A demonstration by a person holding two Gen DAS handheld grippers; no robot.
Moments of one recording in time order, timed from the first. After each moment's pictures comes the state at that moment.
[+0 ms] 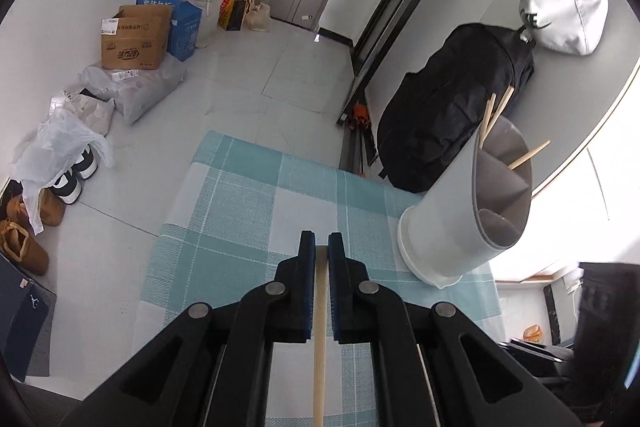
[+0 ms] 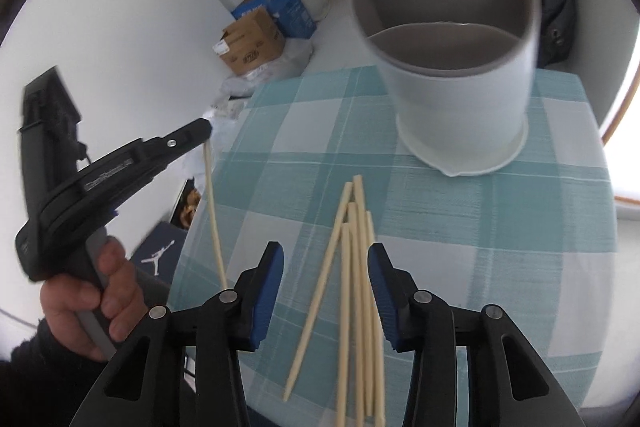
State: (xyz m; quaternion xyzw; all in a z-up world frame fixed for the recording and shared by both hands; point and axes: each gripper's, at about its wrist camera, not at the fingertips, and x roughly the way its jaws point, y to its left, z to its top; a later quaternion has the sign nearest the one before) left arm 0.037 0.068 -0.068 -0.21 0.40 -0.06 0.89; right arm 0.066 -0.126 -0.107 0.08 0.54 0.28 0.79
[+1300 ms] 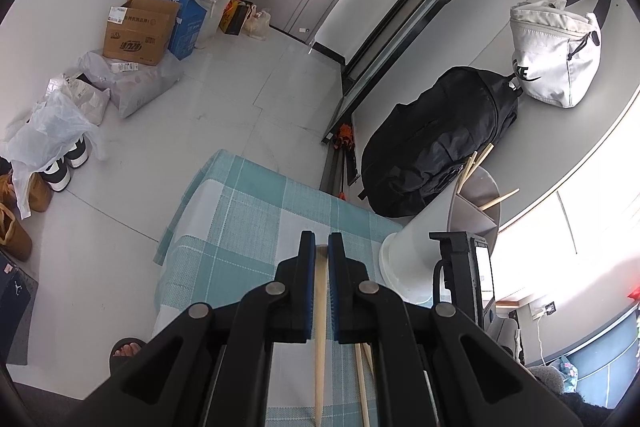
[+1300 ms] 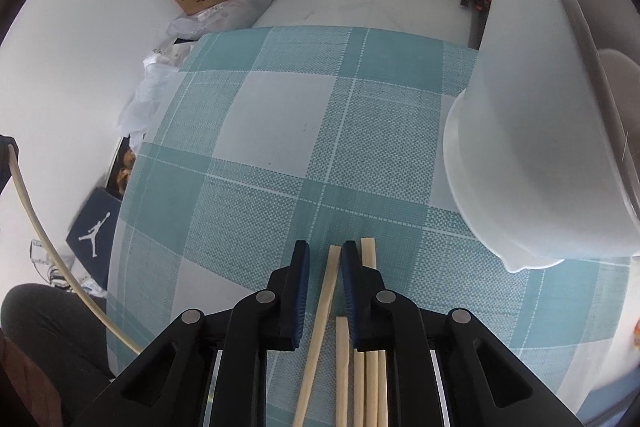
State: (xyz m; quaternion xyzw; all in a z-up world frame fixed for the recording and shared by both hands) left arm 0.028 0.120 -0.054 -0.27 0.38 -0.09 0.88; right arm 0.128 -0.062 -0.149 -0.04 0.61 0.21 0.76
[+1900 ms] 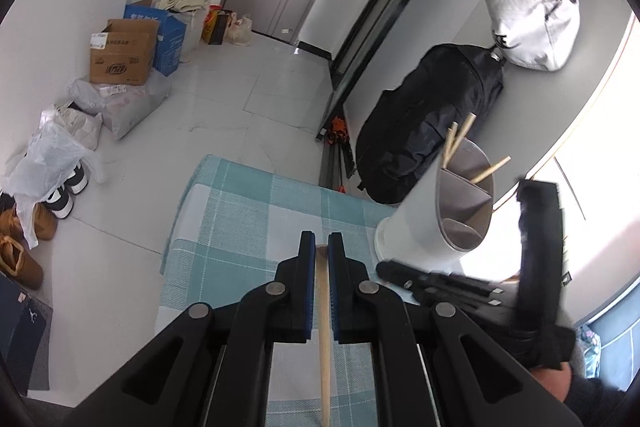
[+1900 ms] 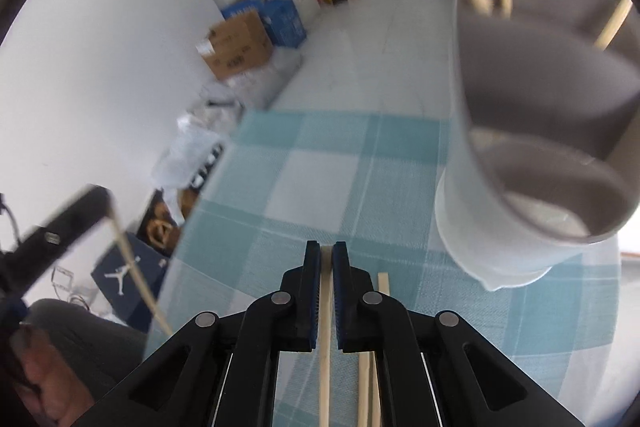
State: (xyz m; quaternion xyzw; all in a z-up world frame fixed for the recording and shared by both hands) left arm 0.020 0.095 -0.046 -0.21 0.37 -0.11 0.90; right arm 0.098 -0.085 -0.082 0.03 0.47 0.26 0.84
